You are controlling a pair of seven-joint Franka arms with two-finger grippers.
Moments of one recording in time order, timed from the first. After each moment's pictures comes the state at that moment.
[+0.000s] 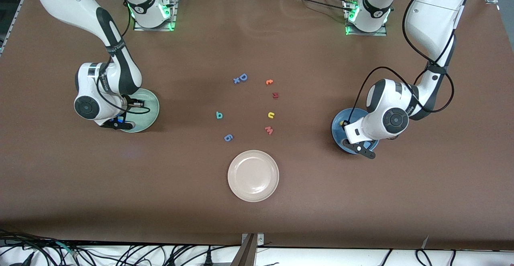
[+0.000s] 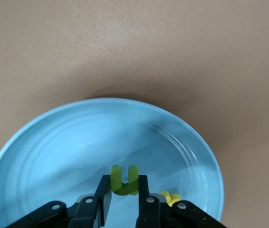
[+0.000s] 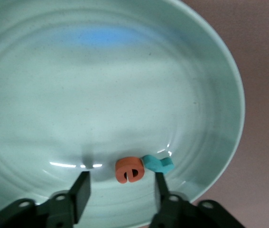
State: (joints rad) left arm -0.10 0.60 -0.12 -1.84 0.03 2.28 0.23; right arm 0.24 0.47 -0.20 -2.09 0.01 2.12 0.12
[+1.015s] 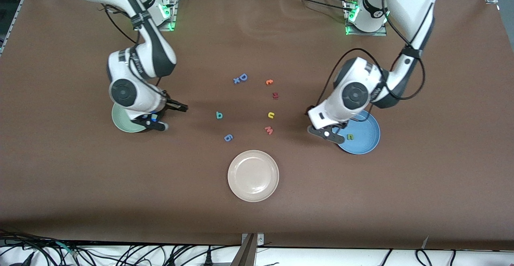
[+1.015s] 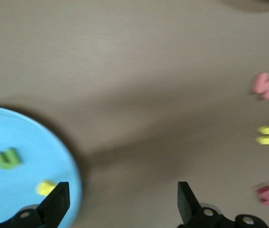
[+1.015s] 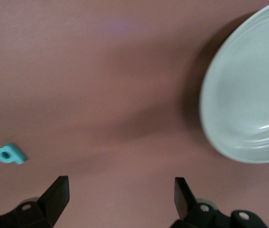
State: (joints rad) left arm -0.22 0.51 -0.28 -1.81 0.07 2.19 -0.21; right arm 0.31 0.39 0.07 -1.94 0.08 2.08 0.65
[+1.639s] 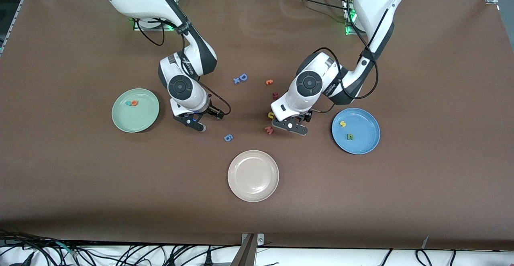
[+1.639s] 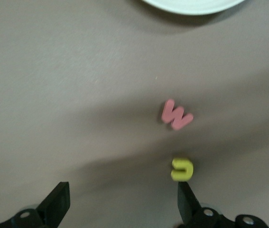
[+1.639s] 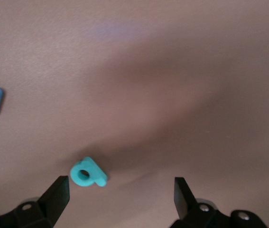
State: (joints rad) left arm -0.36 0.65 -0.28 -1.72 0.07 2.35 -0.37; right arm 0.48 0.57 0.08 -1.90 0.08 2.38 0.93
